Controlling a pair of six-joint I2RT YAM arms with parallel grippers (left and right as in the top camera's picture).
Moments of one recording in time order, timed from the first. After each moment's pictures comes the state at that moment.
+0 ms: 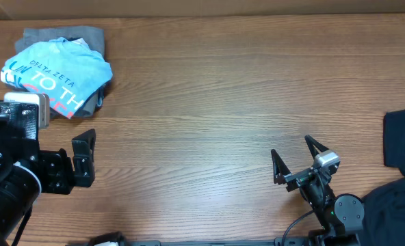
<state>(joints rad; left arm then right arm) 0.22 1.16 2.16 -1.69 0.26 0.16 0.13 0.01 0.02 -0.01 -0.28 0.11</state>
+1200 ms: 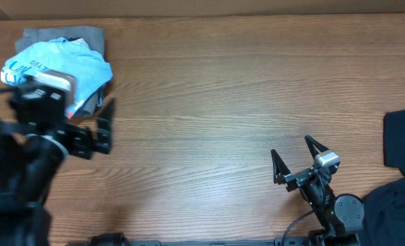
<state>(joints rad) 0.12 0.92 1.53 -0.98 0.35 0.19 0.13 0.01 0.02 -0.01 -0.28 0.11</state>
